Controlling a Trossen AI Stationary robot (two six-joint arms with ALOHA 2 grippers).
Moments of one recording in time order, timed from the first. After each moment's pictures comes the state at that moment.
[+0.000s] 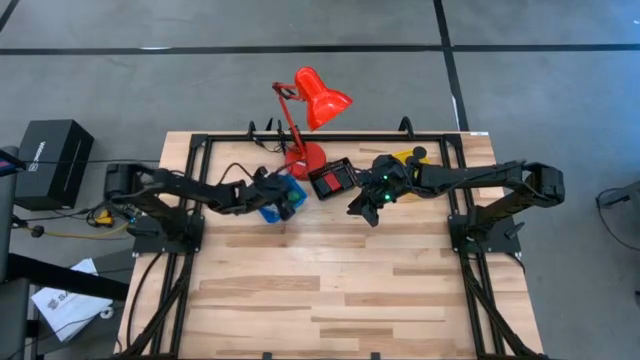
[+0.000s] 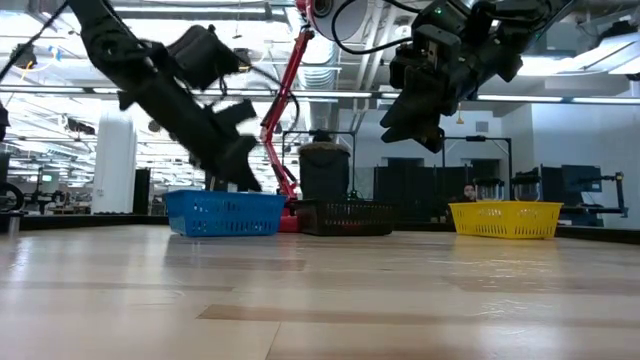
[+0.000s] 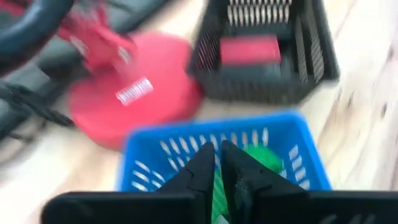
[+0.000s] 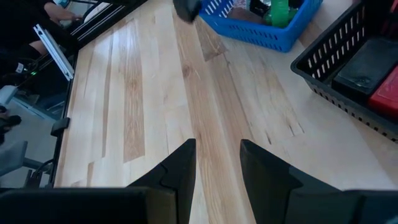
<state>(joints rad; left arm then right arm) 0.18 1.51 0.53 0.30 -0.45 -0.16 -0.24 1.39 0.79 -0.09 -0.37 0.33</state>
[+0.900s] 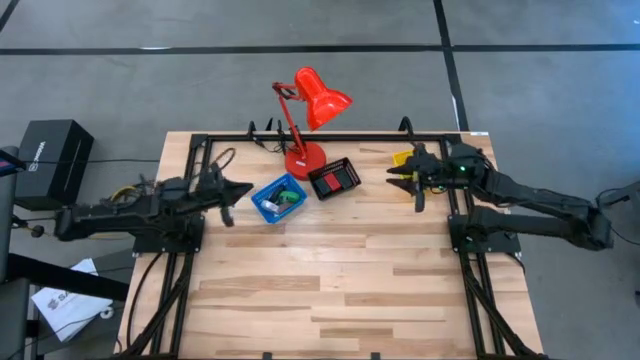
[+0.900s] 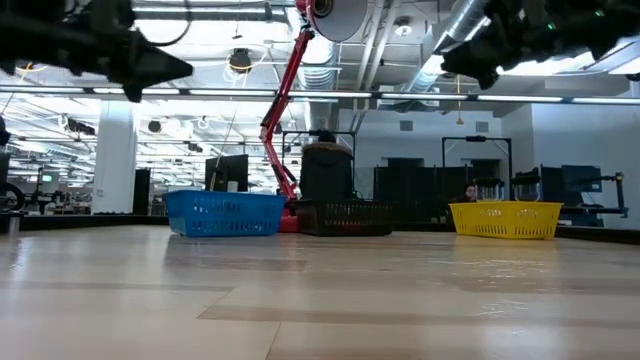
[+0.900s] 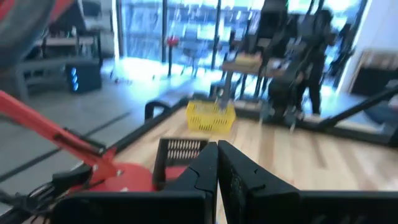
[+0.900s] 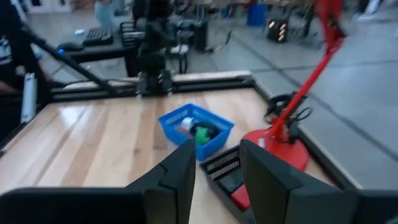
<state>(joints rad) 0.14 0.34 0.21 0.11 -0.23 -0.08 -0.44 0.70 0.52 -0.02 -0.30 -0.06</state>
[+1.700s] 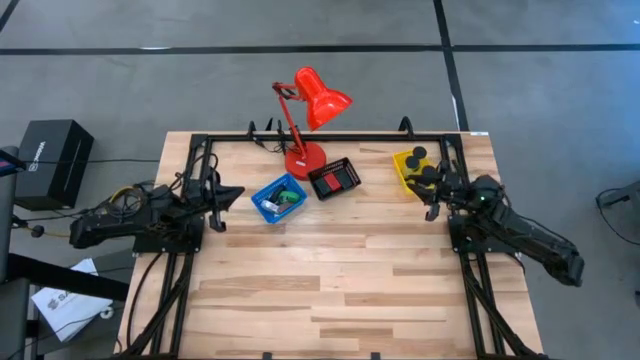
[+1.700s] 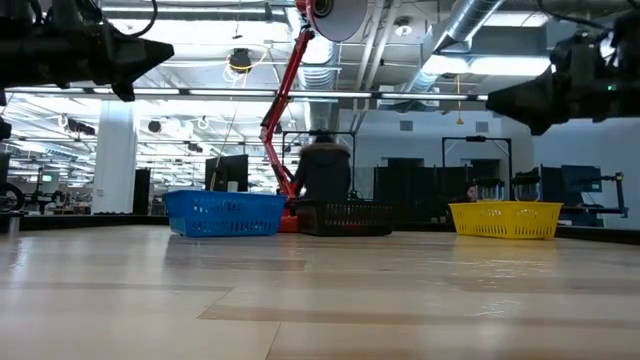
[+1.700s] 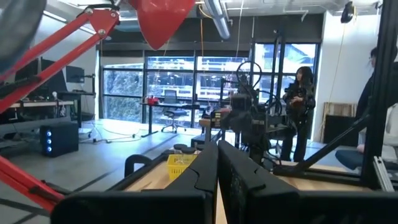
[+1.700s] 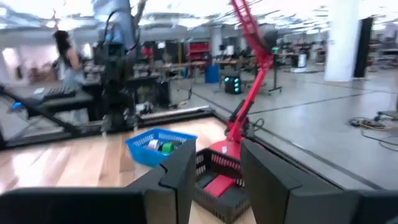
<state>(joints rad) 0.14 0.03 0.01 0.30 -0.13 -0.02 -0.57 0.03 0.01 0.09 -0.25 0.07</state>
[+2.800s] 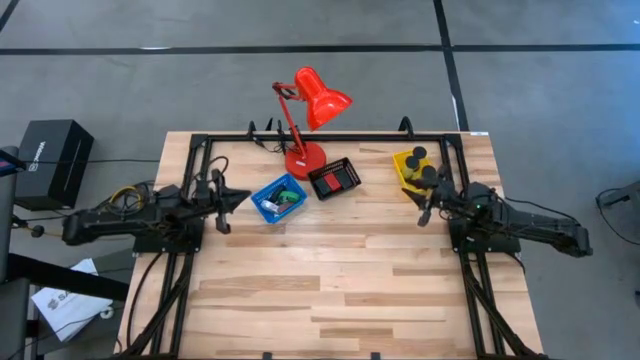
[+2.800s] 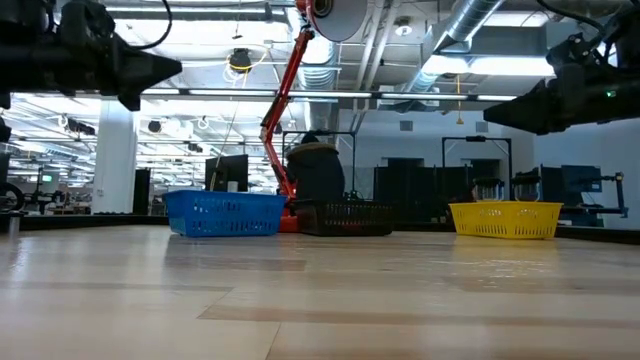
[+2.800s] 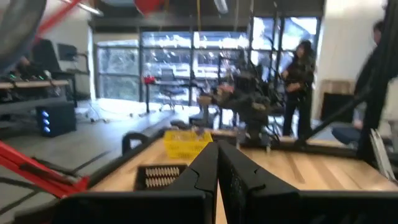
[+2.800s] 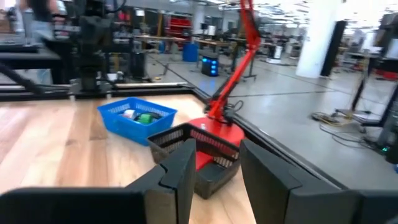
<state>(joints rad) 0.14 0.16 0.01 0.32 -0.12 -0.03 -0.24 0.07 0.01 0.04 0.20 -0.09</state>
